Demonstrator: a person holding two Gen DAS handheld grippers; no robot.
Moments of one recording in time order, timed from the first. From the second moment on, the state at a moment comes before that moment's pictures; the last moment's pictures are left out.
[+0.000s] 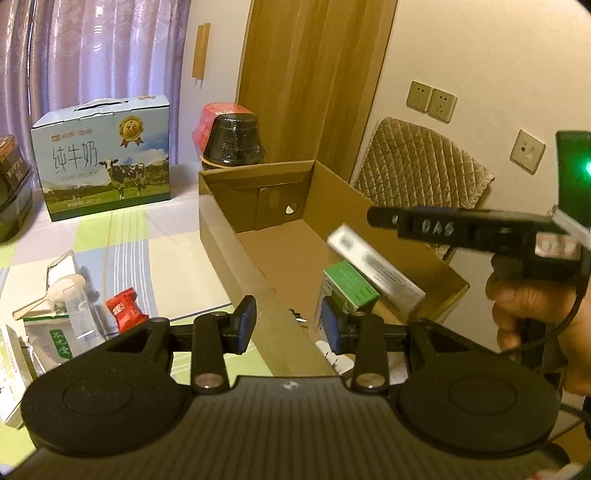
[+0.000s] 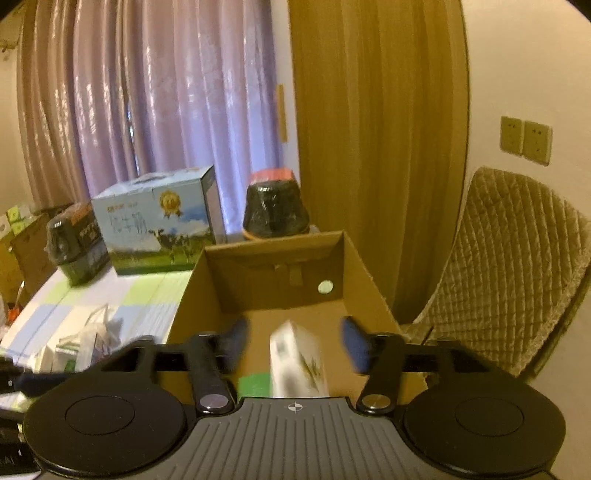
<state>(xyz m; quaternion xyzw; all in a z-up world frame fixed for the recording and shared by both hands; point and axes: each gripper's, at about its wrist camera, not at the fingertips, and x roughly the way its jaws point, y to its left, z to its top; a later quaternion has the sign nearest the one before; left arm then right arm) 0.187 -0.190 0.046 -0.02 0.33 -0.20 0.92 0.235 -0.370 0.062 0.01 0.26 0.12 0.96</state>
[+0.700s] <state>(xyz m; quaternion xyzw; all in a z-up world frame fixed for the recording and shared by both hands) 0.138 -0.127 0.028 -0.03 0.36 -0.15 0.92 0.157 -0.367 0.059 0.04 0.27 0.12 0.95</state>
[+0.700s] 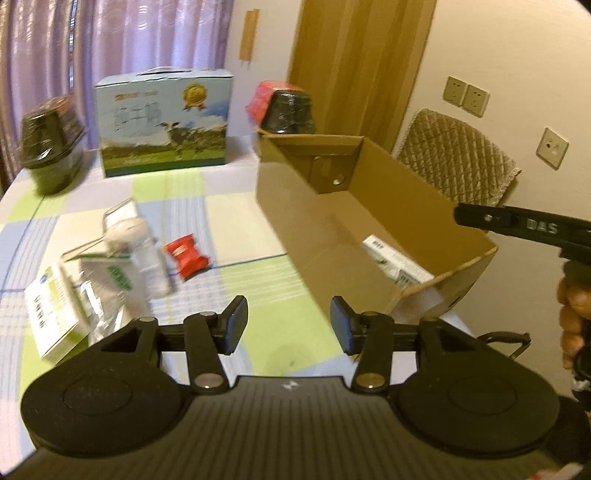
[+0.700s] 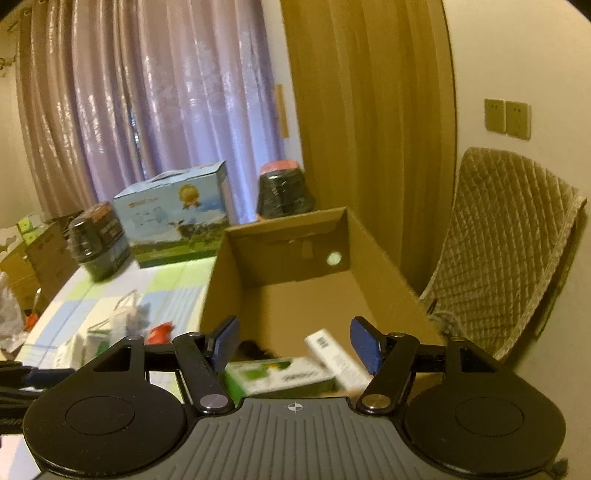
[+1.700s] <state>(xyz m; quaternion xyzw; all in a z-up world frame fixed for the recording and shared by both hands) 0.053 0.021 0.009 -0.07 0.37 -0.01 0.92 0.070 -0.256 0.023 0.02 0.34 0.23 0.91</state>
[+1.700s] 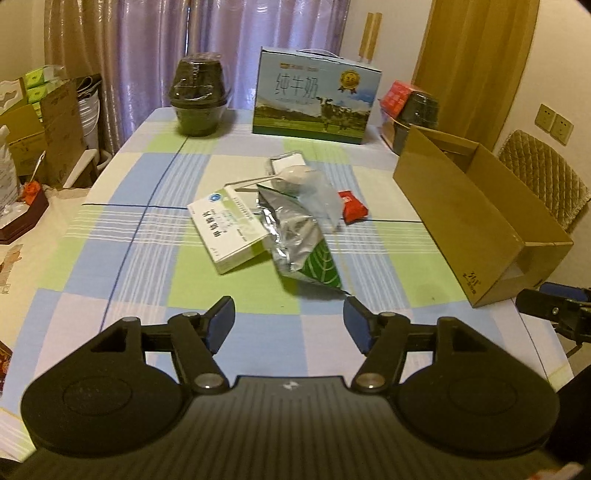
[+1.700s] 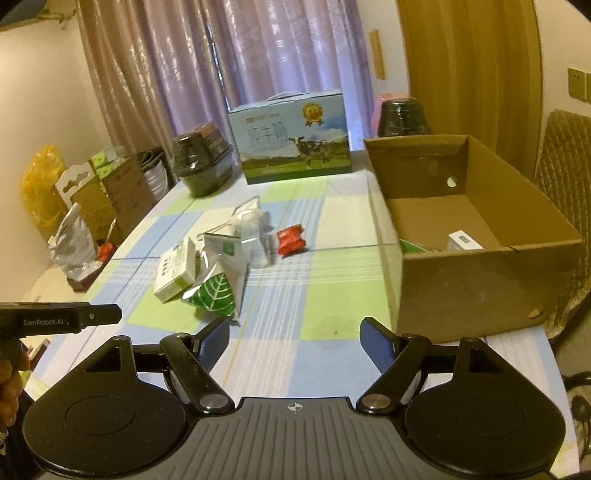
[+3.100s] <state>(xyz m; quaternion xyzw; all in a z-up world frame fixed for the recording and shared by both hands) 0.187 0.122 -0.060 -0.09 0.40 0.02 0.91 0.182 -0.063 -0.088 -0.09 0.39 0.31 0.86</state>
